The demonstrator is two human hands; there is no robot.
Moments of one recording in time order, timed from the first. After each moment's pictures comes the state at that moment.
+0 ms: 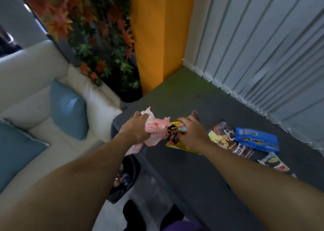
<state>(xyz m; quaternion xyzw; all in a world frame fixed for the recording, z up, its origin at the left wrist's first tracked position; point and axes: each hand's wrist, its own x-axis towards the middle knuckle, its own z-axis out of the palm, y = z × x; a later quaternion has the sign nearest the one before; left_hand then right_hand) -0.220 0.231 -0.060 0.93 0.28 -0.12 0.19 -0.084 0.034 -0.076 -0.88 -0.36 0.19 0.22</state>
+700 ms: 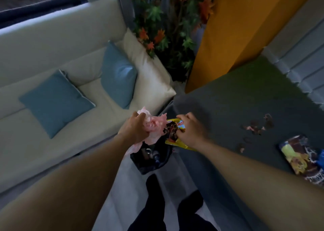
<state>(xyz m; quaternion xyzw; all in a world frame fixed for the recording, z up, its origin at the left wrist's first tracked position) -0.422 0.365 -0.139 0.84 0.45 -0.09 0.30 -0.235 0.220 -0.135 -0.83 -0.47 0.24 0.15</state>
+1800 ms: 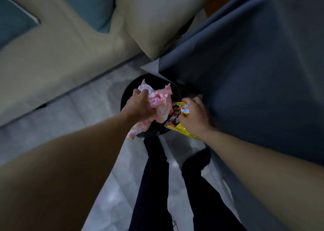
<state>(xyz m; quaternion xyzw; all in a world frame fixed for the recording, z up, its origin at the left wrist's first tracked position) -0.442 0.385 -0.481 0.76 0.46 -0.23 0.40 -0.294 0.239 -0.454 -0.86 -0.35 0.36 0.06</state>
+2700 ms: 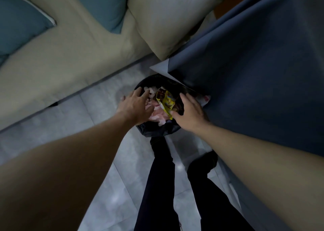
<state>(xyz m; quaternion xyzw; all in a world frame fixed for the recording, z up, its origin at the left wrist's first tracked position) -0.481 0.397 -0.476 0.84 0.40 -0.27 0.26 -0.314 0.264 -0.471 -0.83 -0.37 0.42 0.03</state>
